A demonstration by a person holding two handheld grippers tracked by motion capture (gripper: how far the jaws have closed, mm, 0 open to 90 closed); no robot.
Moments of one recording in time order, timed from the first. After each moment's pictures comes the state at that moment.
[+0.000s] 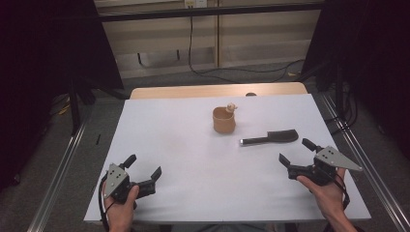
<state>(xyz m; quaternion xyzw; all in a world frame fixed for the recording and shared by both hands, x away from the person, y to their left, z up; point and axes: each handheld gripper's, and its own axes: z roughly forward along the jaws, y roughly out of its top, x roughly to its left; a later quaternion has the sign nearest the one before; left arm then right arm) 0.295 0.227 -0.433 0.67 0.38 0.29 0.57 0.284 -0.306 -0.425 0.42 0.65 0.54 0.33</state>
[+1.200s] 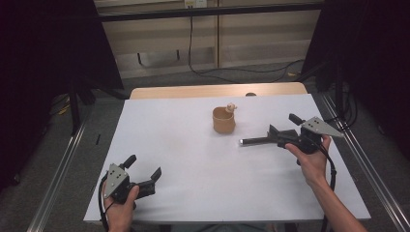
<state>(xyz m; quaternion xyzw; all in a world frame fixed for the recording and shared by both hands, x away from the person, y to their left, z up) 0.295 0.228 -0.434 0.67 0.37 0.29 0.57 0.359 -0.295 -0.406 0.42 0.64 0.55 0.34</state>
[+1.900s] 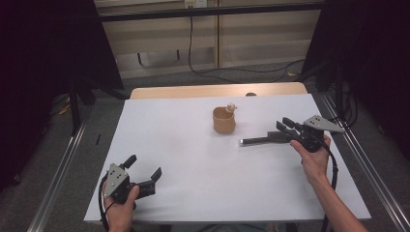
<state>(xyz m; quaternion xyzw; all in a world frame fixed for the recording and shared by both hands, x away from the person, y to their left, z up) 0.295 0.228 -0.434 0.67 0.38 0.29 0.57 0.369 -0.311 -0.414 0.45 0.66 0.52 0.30</state>
